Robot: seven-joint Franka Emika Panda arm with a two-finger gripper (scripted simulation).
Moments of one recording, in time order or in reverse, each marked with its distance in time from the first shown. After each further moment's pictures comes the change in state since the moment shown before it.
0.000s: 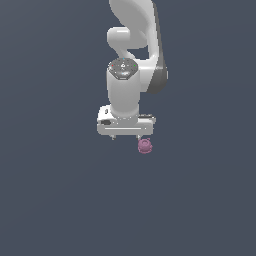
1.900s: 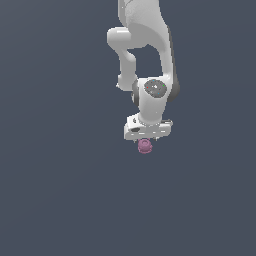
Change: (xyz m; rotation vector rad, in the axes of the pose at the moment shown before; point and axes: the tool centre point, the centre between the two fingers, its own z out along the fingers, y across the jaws) arm -0.043 -0.089 0.083 -0.010 0.003 -0.138
